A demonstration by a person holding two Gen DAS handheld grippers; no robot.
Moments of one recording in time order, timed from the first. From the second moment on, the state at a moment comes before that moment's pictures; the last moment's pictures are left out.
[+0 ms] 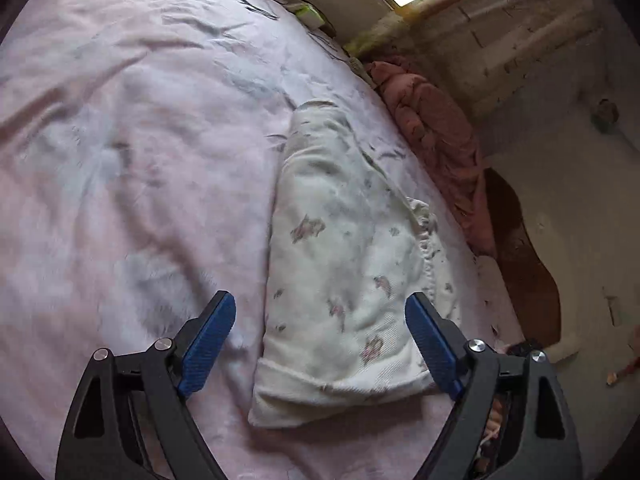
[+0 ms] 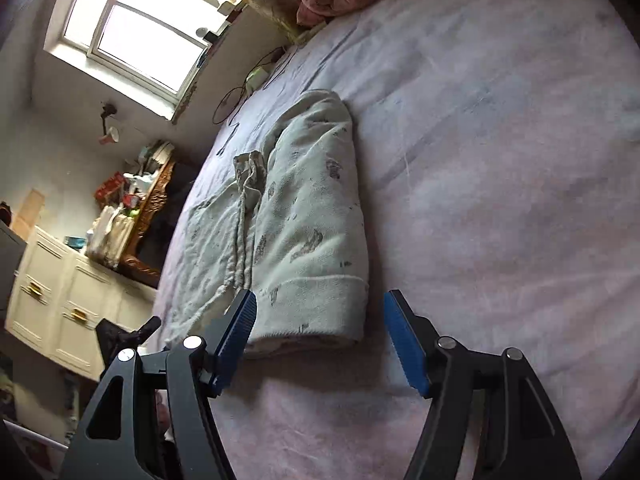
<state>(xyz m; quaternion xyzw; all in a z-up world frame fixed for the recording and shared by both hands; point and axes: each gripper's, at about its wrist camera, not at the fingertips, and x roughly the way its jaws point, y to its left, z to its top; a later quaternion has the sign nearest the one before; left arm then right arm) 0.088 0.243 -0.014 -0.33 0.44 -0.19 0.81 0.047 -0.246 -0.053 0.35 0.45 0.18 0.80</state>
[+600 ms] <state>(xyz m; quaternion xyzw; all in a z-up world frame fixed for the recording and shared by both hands) 0.199 0.173 -0.034 -0.21 0.53 -0.28 0.77 0.191 -0.209 -0.091 0.35 0.49 0.35 0.71</state>
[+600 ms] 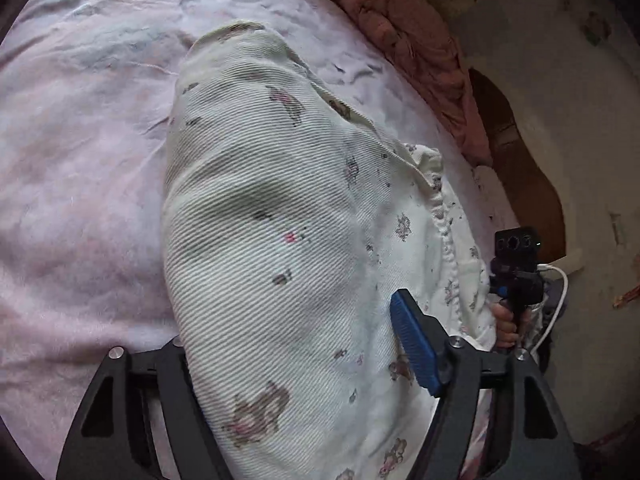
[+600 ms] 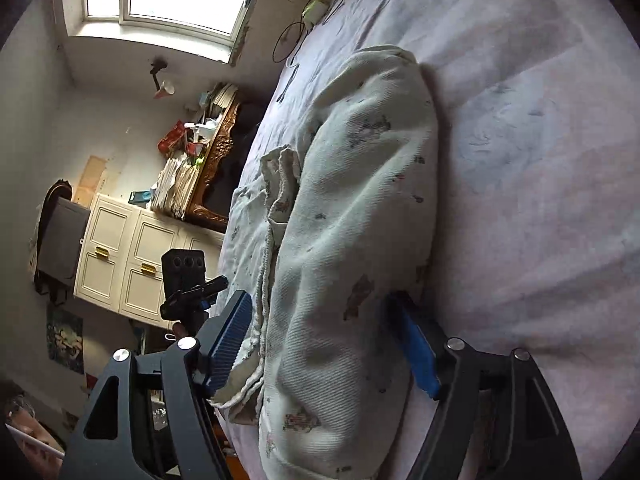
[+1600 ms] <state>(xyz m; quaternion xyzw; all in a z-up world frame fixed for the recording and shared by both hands) 0.158 0.115 0.038 -0.02 0.44 -0.19 0.88 0.167 -0.121 -0.018 0.07 0.38 0.23 0.89</state>
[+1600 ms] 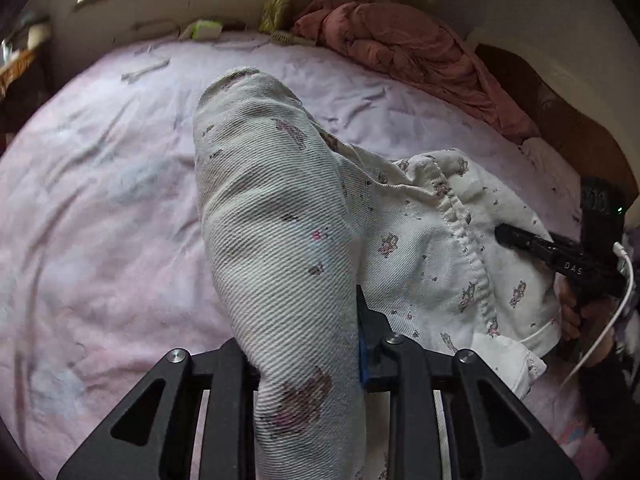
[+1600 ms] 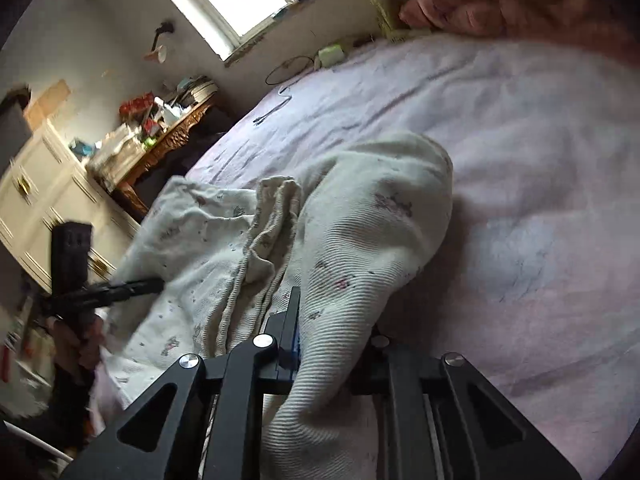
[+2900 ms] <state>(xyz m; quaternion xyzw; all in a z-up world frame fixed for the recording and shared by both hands) 0.484 0.131 0.031 0.04 0.30 -0.02 0.95 0.508 -0.130 0.003 0.10 0.35 -0.03 0.93</state>
